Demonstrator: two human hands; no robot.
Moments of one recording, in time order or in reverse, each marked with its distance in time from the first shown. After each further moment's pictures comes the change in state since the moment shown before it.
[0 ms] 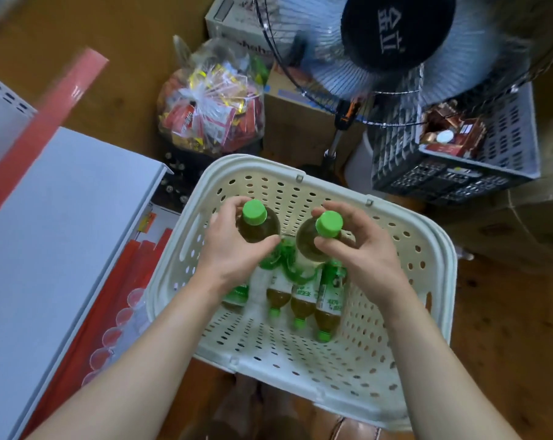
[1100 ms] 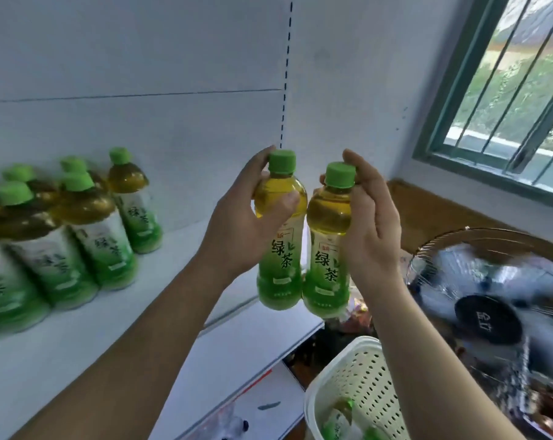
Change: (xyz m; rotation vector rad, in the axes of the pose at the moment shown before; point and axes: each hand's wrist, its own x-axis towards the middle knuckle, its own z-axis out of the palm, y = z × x) left_hand -0.235 0.200 -0.383 -0.093 0.776 0.499; right_hand -0.153 -0.392 0.237 0.217 -0.268 -0.957
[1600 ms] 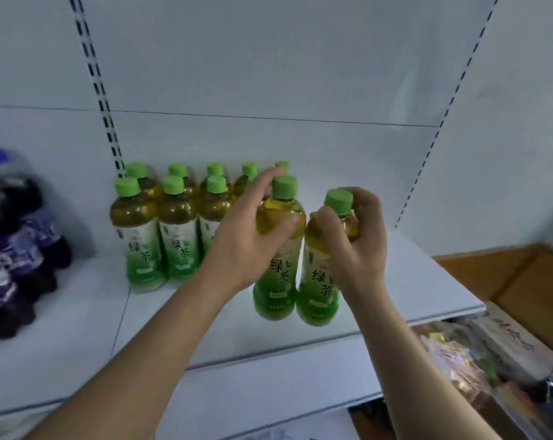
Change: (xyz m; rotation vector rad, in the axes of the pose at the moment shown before) left_hand -0.062 -0.040 -0.165 0.227 0.275 -0.064; right_hand -0.036 -0.001 0.184 0.184 -0.295 -0.012
